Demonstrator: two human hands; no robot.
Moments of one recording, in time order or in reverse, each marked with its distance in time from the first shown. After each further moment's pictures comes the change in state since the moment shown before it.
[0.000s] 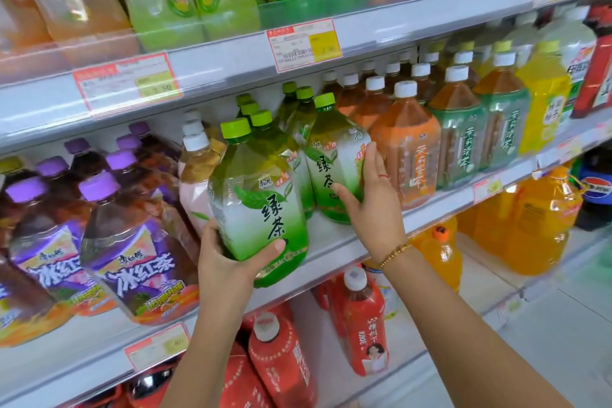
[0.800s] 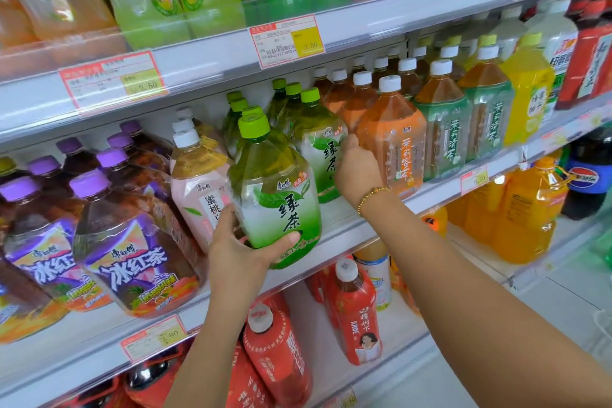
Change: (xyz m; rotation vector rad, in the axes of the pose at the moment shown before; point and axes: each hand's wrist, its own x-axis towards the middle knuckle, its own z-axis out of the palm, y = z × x) left_hand -0.006 0.004 0.022 0.260 -0.063 0.160; right_hand 0.046 -0.011 -0.006 -0.181 -0.127 0.098
